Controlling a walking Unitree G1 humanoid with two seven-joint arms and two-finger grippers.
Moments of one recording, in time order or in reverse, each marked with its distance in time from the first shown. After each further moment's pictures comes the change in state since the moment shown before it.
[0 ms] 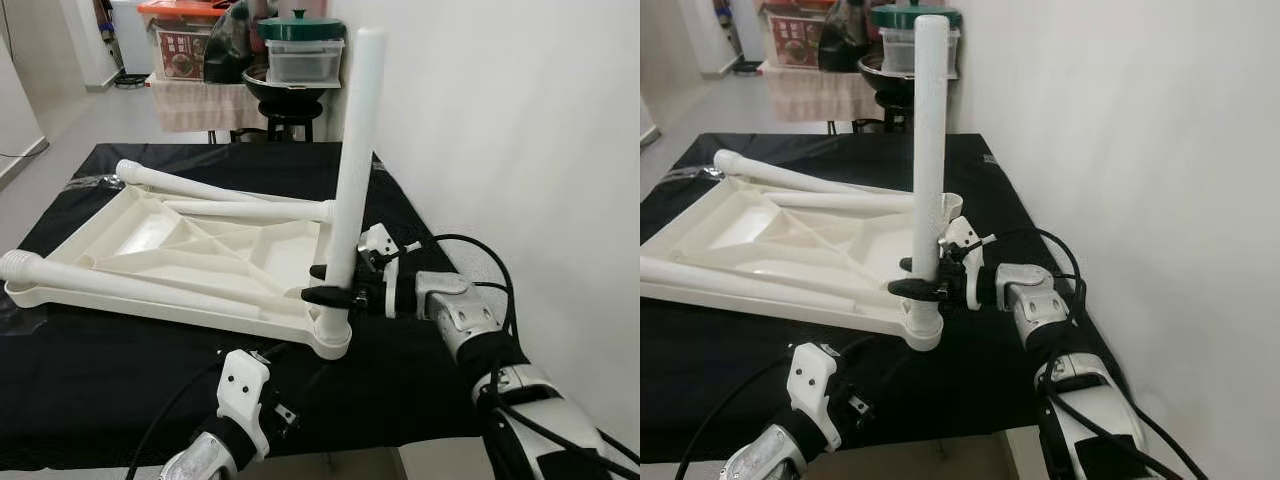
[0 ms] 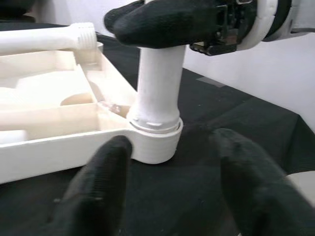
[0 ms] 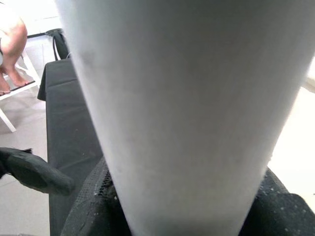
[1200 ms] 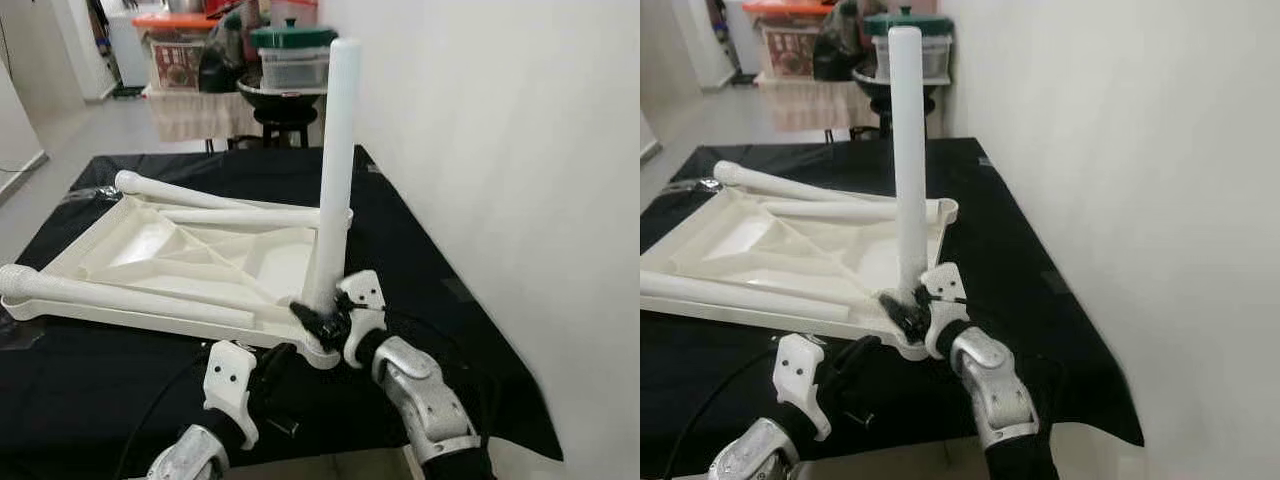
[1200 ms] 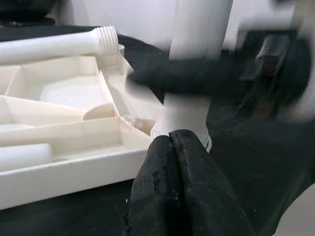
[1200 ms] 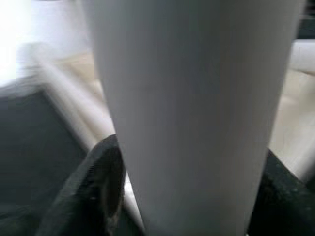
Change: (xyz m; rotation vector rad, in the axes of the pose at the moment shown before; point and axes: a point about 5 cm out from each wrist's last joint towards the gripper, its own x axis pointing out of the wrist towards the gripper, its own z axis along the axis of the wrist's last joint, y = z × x) left arm -0.002 0.014 0.005 0.025 0.016 0.086; right arm 0.026 0.058 -0.024 0.081 -0.120 -0.337
